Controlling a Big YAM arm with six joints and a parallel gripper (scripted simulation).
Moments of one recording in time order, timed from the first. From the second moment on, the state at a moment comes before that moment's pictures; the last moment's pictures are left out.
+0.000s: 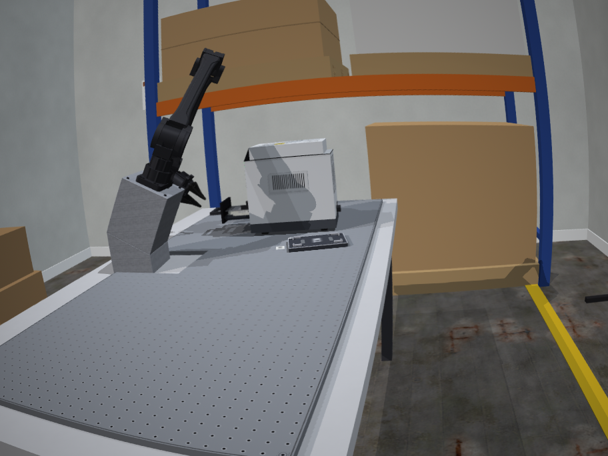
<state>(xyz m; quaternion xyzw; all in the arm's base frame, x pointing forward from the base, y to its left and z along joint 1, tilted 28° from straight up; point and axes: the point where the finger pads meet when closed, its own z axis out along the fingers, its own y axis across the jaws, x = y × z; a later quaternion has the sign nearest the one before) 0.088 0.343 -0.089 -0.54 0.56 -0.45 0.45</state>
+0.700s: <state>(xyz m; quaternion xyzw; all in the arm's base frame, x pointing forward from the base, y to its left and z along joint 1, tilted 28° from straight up) 0.099 0.342 -0.093 -0.54 0.56 -0.45 0.44</state>
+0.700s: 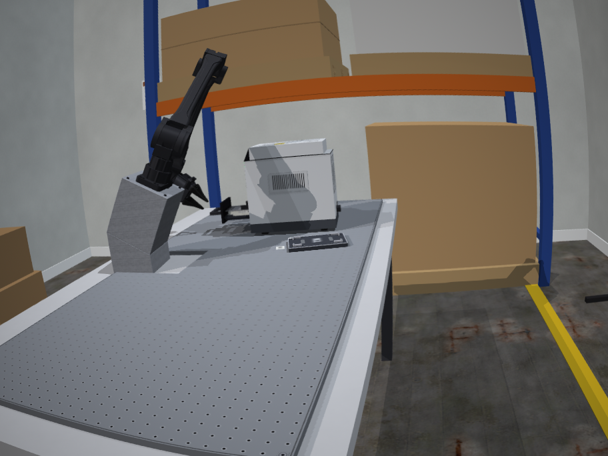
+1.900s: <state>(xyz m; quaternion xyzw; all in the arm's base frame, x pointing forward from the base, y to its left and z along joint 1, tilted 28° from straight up) 0.119 0.342 -0.097 -0.54 0.56 -0.45 0.45</state>
